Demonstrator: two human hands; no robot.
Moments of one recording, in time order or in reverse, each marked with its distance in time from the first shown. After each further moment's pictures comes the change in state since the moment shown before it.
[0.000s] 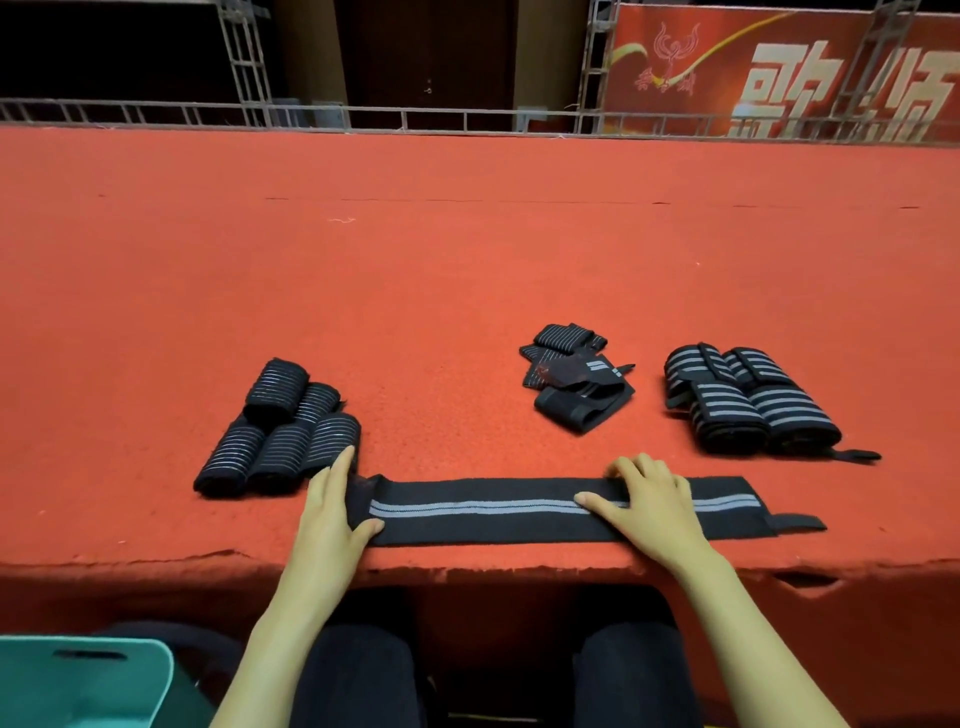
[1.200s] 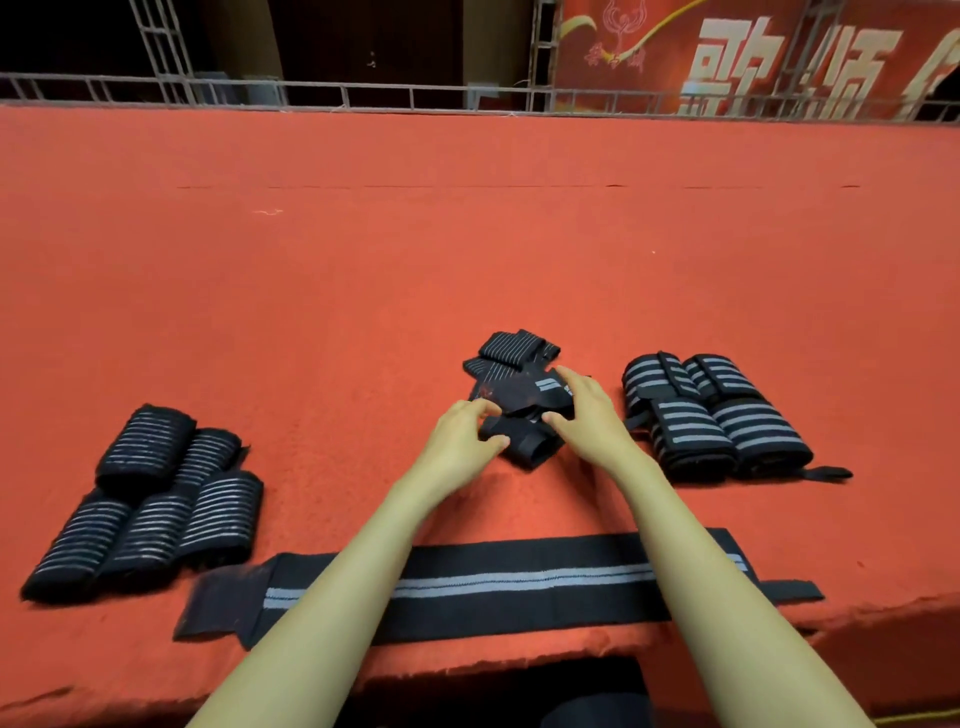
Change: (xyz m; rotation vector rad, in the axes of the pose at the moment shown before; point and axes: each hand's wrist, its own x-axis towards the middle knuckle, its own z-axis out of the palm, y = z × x) left_hand 0.139 0.138 0.144 0.058 -0.380 0.219; right_hand 0.144 0.012 -0.022 0.365 -0.053 0.098
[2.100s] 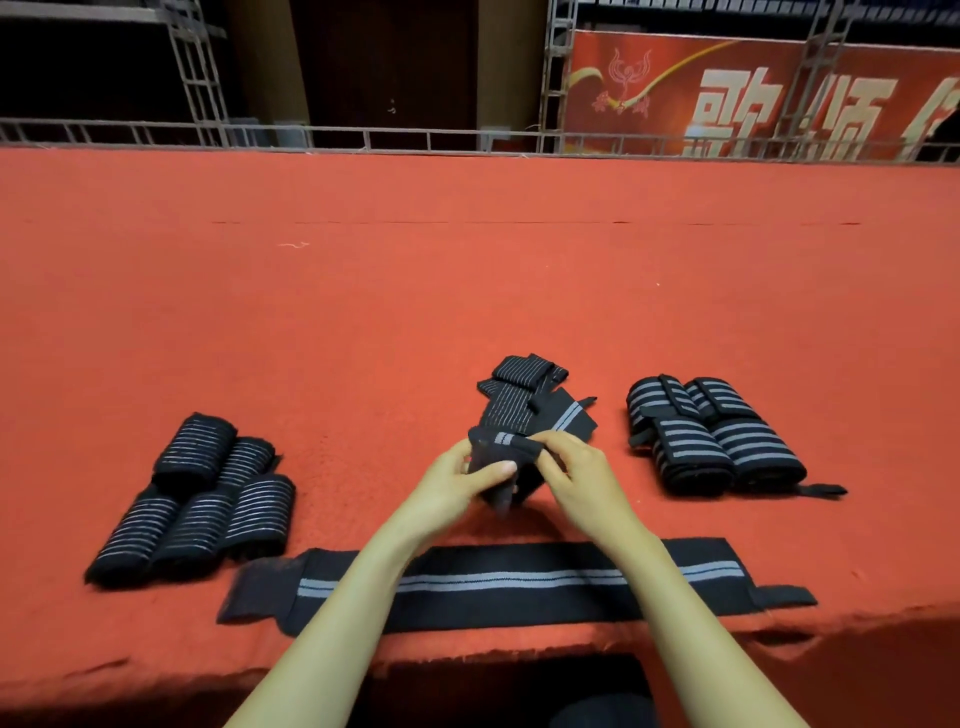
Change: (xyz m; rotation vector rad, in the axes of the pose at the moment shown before) left_hand -0.063 0.002 -0.018 -0.833 -0.116 -0.049; right_hand -0.084 -0.045 0.005 0.180 0.133 -0.297
